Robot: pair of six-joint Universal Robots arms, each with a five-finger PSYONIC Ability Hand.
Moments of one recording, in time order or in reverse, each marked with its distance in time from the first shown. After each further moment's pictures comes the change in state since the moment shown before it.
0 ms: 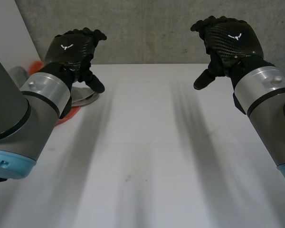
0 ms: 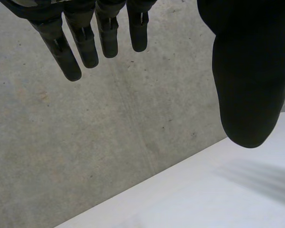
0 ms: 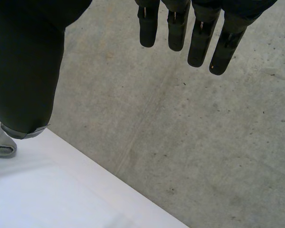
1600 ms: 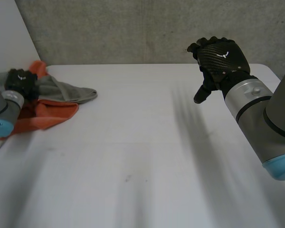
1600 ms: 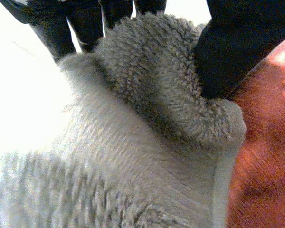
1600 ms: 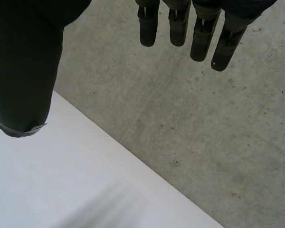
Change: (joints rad) left arm 0.579 -0.924 0.787 0.058 0.259 0.551; right arm -0.008 0.107 -0.018 0.010 -0.007 -0.113; left_hand 0.829 0.899 0.883 0.916 0.822; right_hand -0.012 -0.052 -0.060 -0.039 -0.022
